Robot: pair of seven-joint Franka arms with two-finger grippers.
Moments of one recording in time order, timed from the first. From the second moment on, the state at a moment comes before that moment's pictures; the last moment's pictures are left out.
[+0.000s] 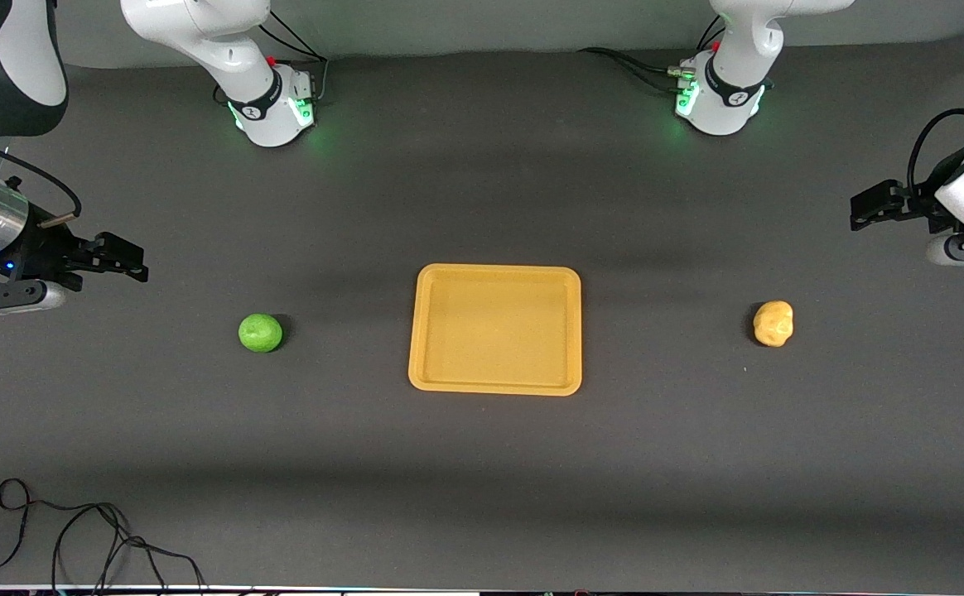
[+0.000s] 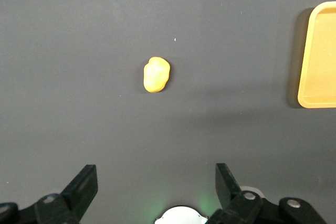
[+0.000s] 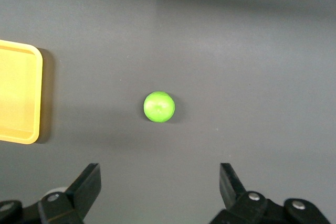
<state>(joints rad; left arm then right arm) 0.00 0.02 -0.04 -1.58 0.03 1.46 0.03 0.15 0.05 -0.13 -1.66 0.01 1.69 -0.08</state>
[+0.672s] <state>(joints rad) 0.00 0.03 -0.04 -1.58 0.03 1.46 -0.02 0.15 0.06 -0.12 -1.66 0.01 1.69 -0.08</state>
